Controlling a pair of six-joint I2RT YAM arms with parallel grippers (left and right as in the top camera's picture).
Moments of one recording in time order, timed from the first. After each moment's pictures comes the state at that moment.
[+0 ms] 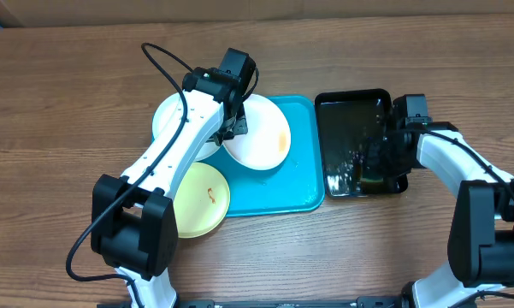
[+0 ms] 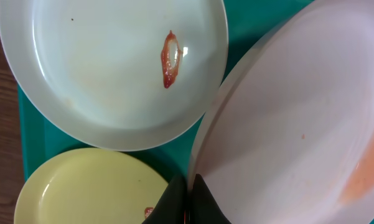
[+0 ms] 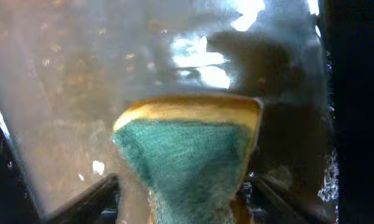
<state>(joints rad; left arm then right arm) -0.39 1.92 1.63 -1.13 -0.21 -0.57 0.02 1.78 1.02 -0.62 -0.20 0.20</state>
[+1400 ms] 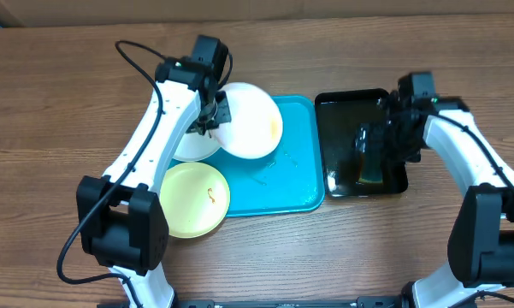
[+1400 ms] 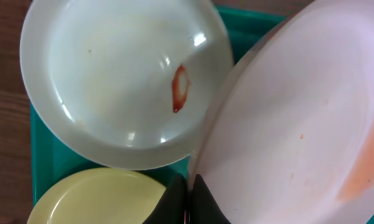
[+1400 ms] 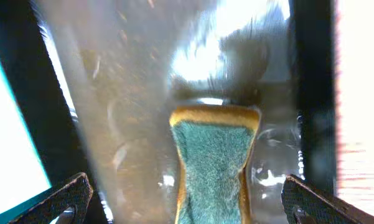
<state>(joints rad) -0.28 1.92 1.71 -1.14 -0.10 -0.48 0.01 1.78 1.28 -0.89 -0.20 0.18</state>
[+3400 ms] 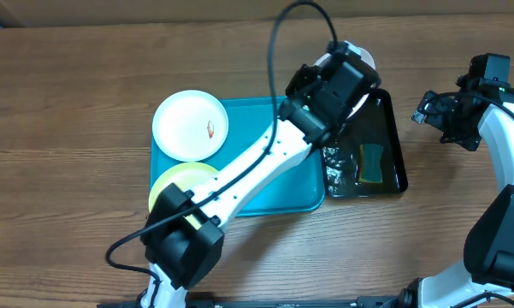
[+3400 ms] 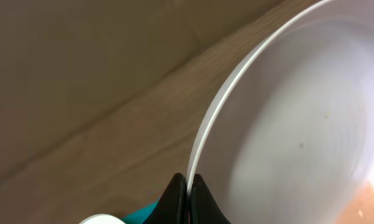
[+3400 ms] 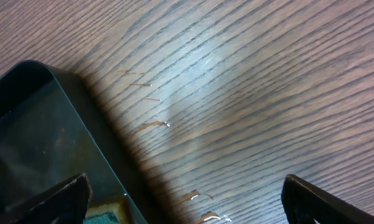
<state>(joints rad) -0.81 2.02 1.81 -0.53 -0.71 0.05 -0.25 1.78 1.37 -0.84 -0.06 0.28</state>
